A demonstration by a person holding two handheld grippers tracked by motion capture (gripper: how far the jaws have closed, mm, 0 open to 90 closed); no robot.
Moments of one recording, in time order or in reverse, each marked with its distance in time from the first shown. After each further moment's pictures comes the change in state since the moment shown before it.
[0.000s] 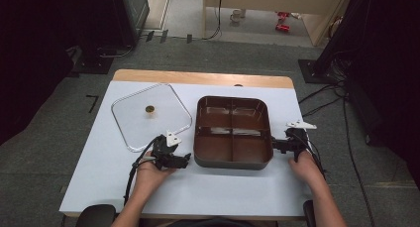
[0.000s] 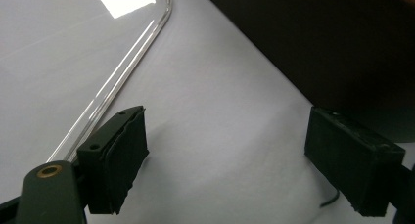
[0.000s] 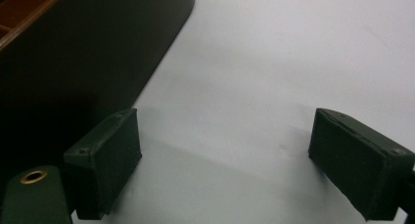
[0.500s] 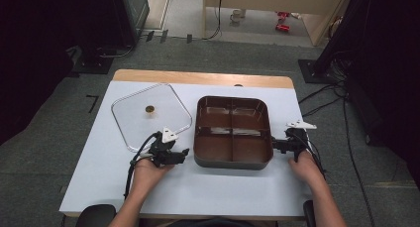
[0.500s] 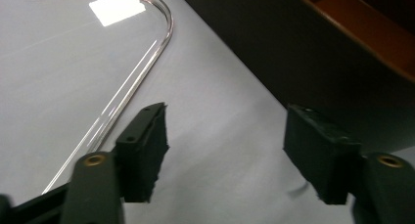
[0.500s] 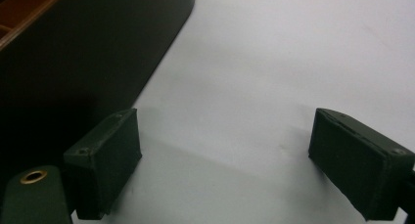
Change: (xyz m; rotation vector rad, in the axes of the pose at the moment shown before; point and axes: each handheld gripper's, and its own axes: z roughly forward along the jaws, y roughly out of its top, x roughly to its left) left arm 0.010 0.010 -0.011 -0.022 -0.061 -0.040; right arm 0.000 0.000 0.000 0.000 0.000 0.000
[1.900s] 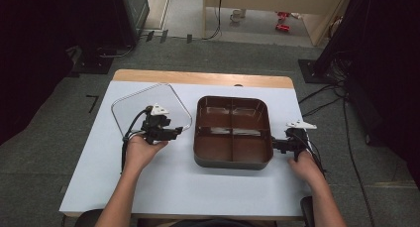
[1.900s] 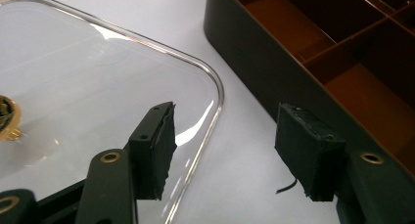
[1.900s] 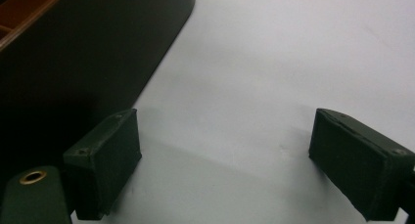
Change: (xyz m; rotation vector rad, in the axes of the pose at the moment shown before) left arm 0.049 0.048 -0.013 -0.045 -0.025 -0.070; right arm 0.000 0.000 0.000 -0.001 0.003 0.000
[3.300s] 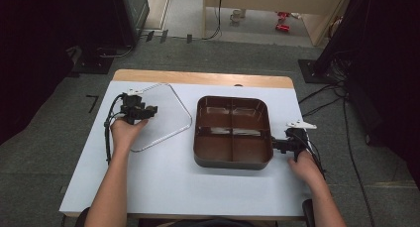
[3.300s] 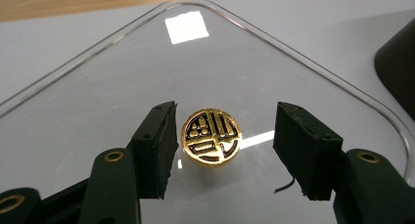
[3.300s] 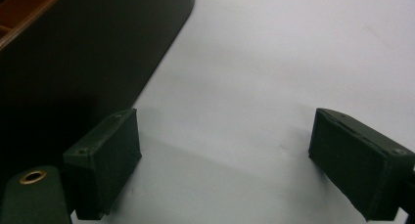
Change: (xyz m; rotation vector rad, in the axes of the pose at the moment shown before) left arm 0.104 0.001 0.018 -0.038 0.196 -0.169; right arm 0.000 0.000 0.000 0.000 -0.001 0.000
